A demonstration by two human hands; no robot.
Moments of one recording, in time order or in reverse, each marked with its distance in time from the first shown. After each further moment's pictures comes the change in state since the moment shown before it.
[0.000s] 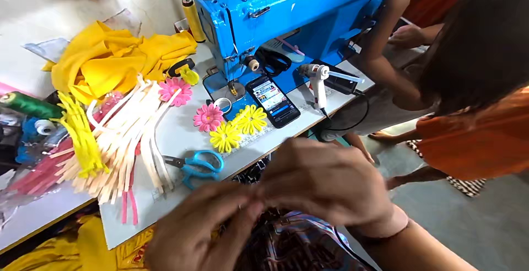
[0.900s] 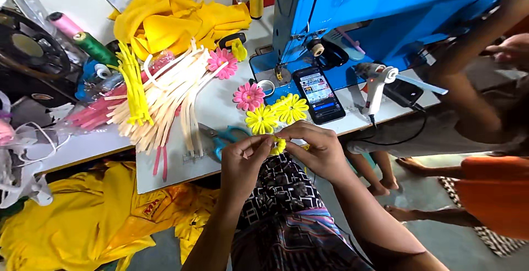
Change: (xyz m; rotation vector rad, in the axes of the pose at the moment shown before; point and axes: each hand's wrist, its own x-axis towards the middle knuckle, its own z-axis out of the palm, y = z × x) left_hand -0.016 -0.079 0.032 -0.327 0.281 -0.556; right_hand -0.039 0.087 0.053 0.037 0.003 0.195
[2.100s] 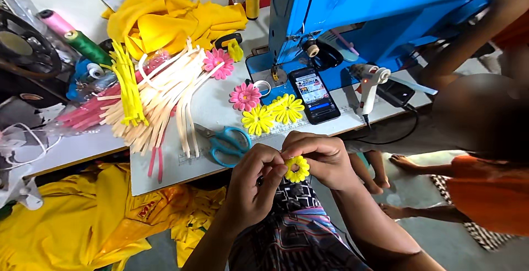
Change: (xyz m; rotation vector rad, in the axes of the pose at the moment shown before) left_hand -0.016 -0.001 0.002 0.107 -0.254 0.569; right_hand -0.007 -0.015 -0.004 0.606 -0.068 0.086
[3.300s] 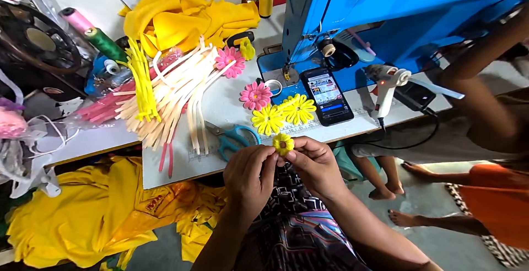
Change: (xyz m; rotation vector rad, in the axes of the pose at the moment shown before) left_hand -0.011 -0.017 -0.001 0.644 0.291 0.074; right_hand -0.012 0.018 0.035 0.290 0.322 0.284
